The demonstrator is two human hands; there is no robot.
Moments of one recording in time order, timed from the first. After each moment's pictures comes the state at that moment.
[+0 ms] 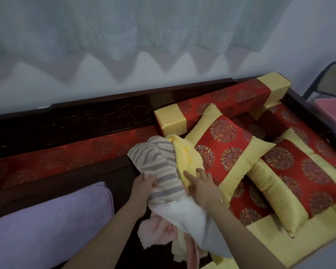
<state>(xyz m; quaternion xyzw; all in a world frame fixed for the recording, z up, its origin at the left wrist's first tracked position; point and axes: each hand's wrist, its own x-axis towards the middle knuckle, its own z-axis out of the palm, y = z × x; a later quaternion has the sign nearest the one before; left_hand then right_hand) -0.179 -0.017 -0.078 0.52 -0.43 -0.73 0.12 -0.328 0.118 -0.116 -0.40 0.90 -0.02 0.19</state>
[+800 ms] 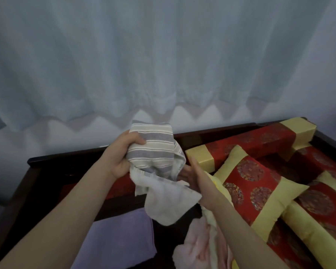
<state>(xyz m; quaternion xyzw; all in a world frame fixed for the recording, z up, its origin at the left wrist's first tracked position) -0.071 -0.109 0.183 0.27 -0.48 -0.80 0.24 -0.234 0.023 0.075 -0.24 0.50 -0.61 0.56</state>
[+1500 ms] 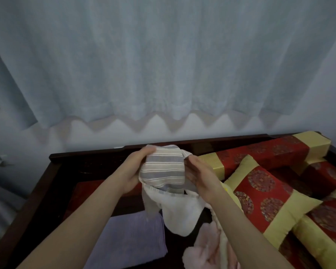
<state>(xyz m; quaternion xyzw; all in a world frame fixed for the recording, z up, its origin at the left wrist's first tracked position) -0.032 -0.106 0.149 0.33 -0.49 -0.77 0.24 -0.209 -0.006 0.086 -0.20 0.50 -0.69 0.49</state>
